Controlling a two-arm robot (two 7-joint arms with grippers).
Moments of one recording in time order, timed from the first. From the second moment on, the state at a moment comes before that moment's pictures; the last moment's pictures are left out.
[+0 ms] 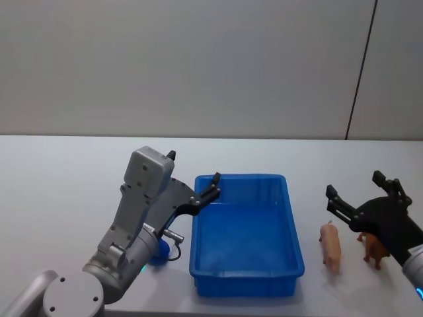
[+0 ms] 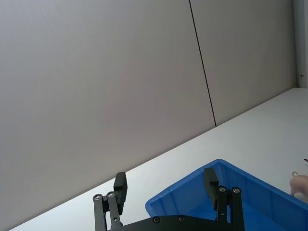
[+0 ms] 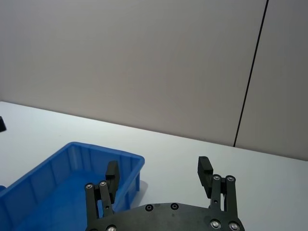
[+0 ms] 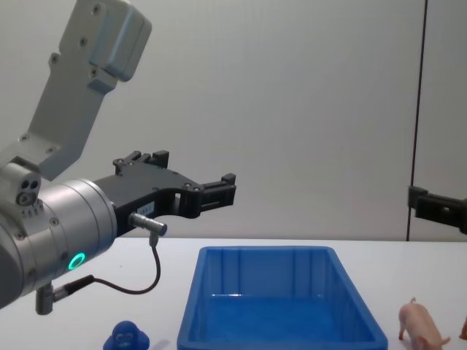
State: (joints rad) left arm -0.24 0.38 0.45 -1.63 -0.20 0.01 -0.01; right arm -0.01 0.35 -0.22 -1.76 0.29 0.05 0.07
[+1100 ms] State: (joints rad) left arm -0.24 0.38 0.45 -1.63 -0.20 0.01 -0.01; right arm 0.01 0.43 -0.16 -1.65 0.24 0.27 0.13
